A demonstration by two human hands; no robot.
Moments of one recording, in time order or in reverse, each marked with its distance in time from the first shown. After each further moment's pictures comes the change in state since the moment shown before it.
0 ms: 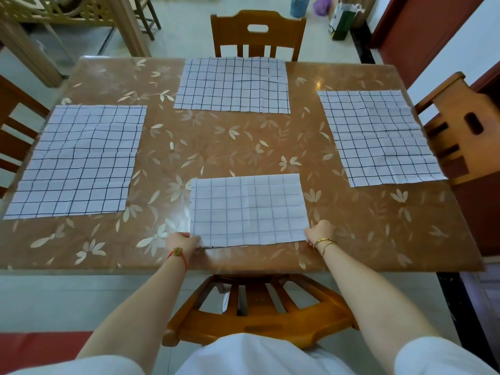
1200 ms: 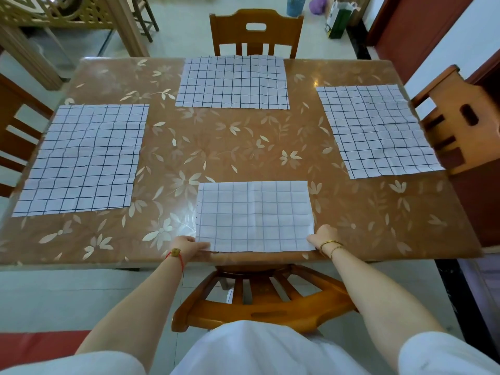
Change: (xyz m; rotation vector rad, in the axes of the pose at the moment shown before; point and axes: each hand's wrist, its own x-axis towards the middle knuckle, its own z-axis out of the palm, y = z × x) left_hand -0.001 -0.029 -0.016 0.207 -0.210 0.047; right_hand -0.026 0.026 0.001 -0.261 -0.109 -0.046
